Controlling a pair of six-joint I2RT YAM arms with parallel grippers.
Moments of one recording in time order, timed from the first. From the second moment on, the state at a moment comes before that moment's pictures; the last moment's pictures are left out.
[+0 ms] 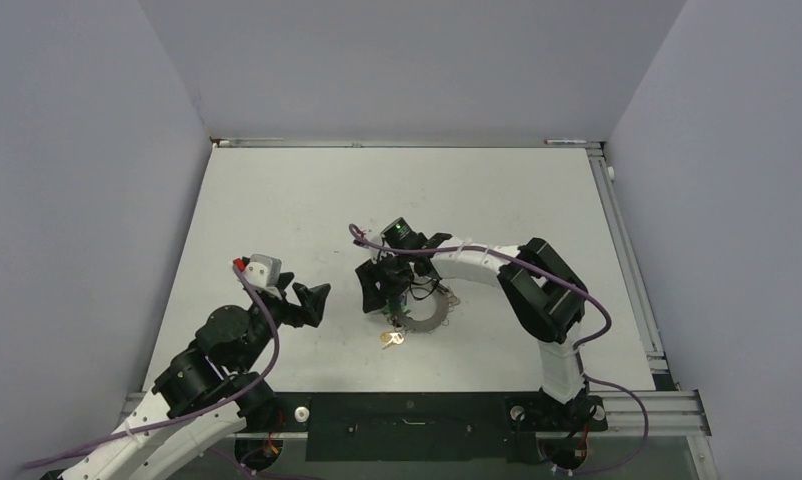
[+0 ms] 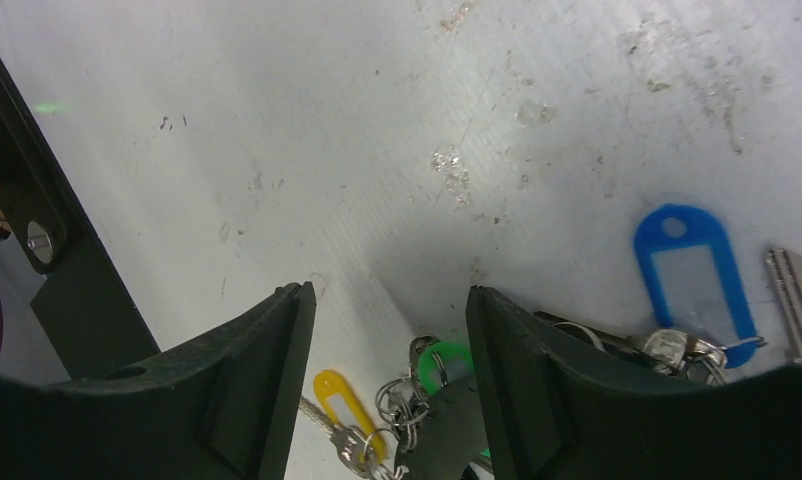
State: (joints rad) left arm -0.84 0.30 0.56 -0.40 -0.41 -0.29; right arm 0.82 1.98 1.27 -0.26 -0.51 0.16
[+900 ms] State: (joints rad) left arm -0.82 0.37 0.56 -0.41 -0.37 -0.28; right arm 0.87 1.80 1.30 -0.40 -0.39 0.12
